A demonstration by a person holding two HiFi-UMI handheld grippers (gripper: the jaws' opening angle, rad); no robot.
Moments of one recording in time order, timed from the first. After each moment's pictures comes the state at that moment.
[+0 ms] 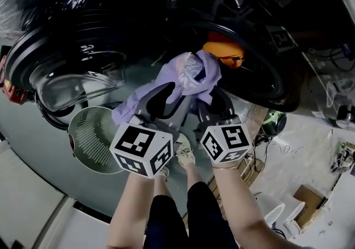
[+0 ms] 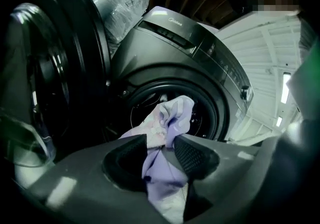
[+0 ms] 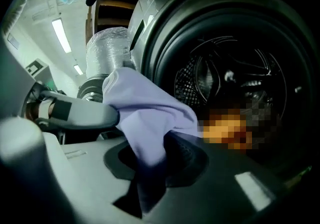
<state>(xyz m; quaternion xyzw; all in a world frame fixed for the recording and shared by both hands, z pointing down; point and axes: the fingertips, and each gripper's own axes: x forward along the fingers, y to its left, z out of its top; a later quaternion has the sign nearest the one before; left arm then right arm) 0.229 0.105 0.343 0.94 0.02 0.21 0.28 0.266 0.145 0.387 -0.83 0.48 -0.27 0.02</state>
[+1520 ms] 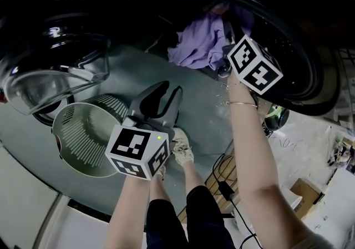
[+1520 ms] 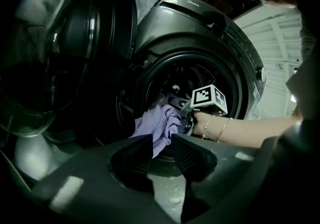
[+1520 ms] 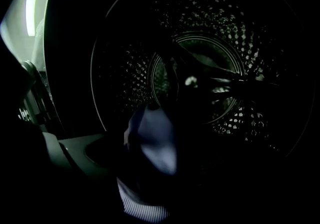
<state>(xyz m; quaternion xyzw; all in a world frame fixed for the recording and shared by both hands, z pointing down) 0.215 0.103 0.445 0.92 -0.01 0.24 0.29 0.469 0.148 0.452 -0.93 0.28 -0.24 0.01</state>
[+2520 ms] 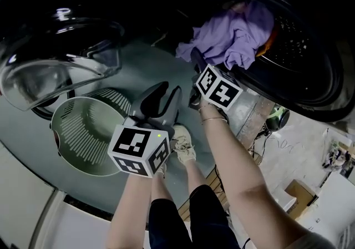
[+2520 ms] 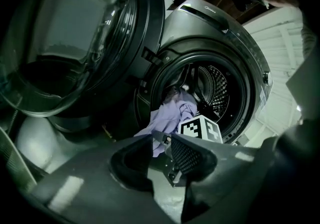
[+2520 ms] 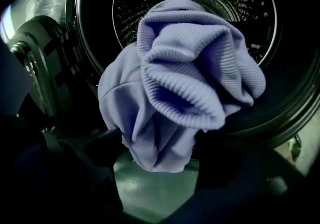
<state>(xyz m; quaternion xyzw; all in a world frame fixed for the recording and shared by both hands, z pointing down) 0.184 0.079 0.485 0.91 -0.05 0.25 0.33 0.339 0.139 0.613 -0.87 0.26 -0.41 -0.01</state>
